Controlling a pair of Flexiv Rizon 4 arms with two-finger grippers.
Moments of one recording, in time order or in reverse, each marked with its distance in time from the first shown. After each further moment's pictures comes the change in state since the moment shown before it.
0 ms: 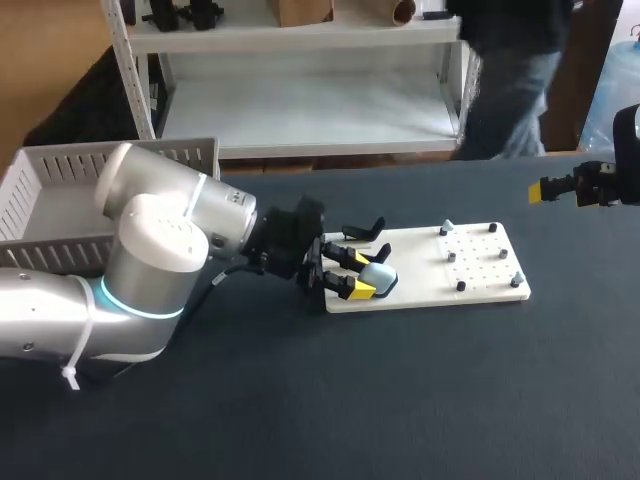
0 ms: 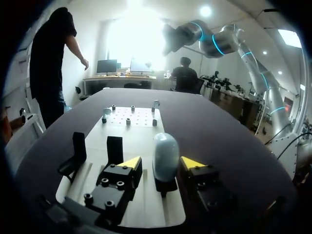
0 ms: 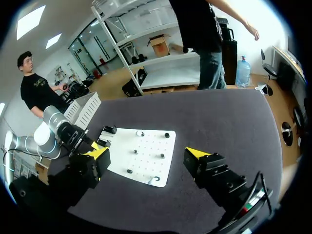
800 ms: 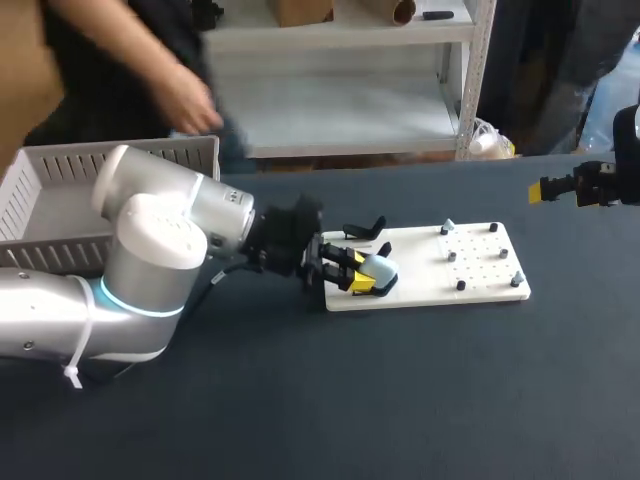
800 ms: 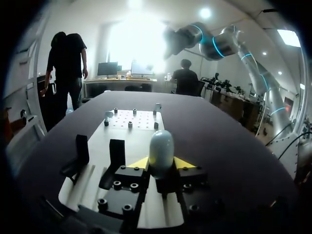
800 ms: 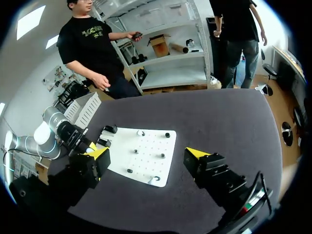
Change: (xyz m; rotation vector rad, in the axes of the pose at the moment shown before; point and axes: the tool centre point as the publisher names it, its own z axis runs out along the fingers) left arm -0.008 0.004 -0.004 -0.006 -0.035 0.015; right arm 0.000 0.000 0.000 0.000 0.000 0.000
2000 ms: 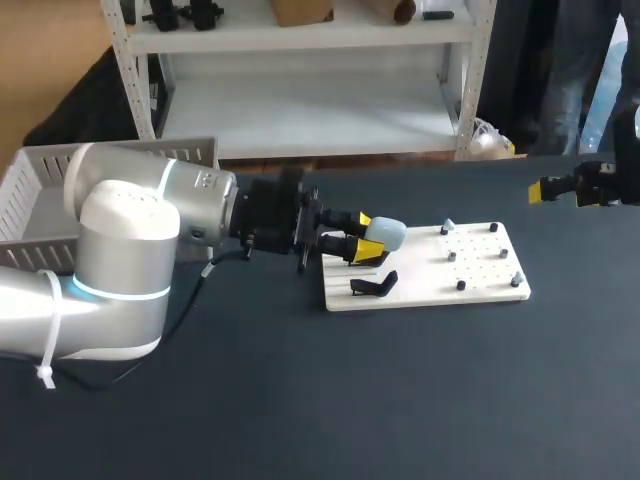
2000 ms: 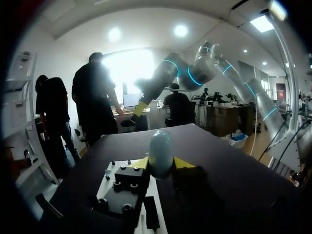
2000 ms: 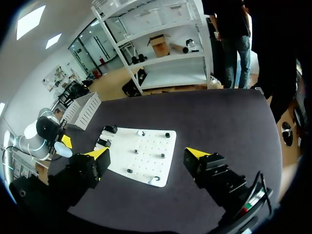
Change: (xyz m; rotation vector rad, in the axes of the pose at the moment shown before) left arm -0.092 -0.039 -0.029 -0.002 -0.225 0.199; right arm 0.000 0.000 0.000 0.000 0.000 0.000
